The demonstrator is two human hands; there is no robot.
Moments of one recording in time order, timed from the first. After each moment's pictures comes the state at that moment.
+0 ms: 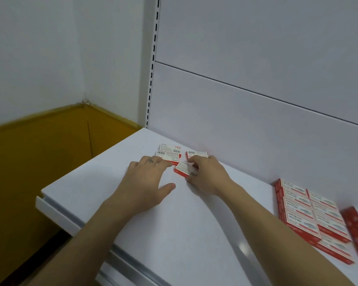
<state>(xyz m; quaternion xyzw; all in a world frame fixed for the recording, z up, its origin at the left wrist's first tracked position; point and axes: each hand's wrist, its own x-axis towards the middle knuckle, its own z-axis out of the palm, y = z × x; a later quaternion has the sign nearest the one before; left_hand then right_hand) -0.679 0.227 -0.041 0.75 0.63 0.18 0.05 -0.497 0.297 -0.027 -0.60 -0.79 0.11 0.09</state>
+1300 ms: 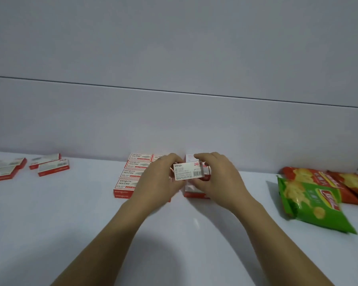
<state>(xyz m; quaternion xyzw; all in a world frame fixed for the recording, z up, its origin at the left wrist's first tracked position) -0.292 0.177 -0.015 0.81 0.41 0.36 0.22 -0.127 0.120 0.004 -0.68 -0.67 0.00 0.30</state>
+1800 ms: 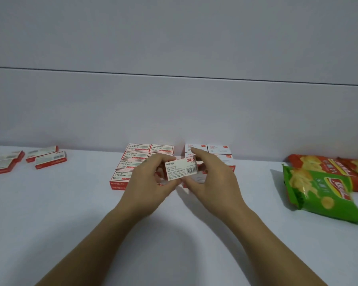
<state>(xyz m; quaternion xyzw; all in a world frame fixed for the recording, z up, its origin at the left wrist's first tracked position) -0.303 0.156 -0.030 0.77 0.38 0.43 0.27 -0.142 0.106 -0.023 -0.66 -0.64 0.06 0.40</state>
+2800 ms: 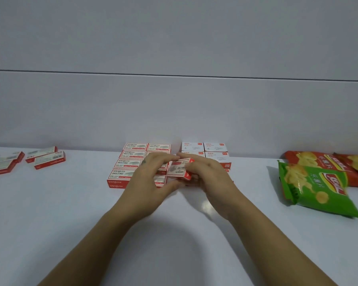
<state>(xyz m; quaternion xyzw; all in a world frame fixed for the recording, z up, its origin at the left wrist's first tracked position) -0.303 0.151 -0.030 0.81 0.33 0.41 0.26 -0.145 0.097 -0.003 -0.46 -0.49 0.50 0.55</state>
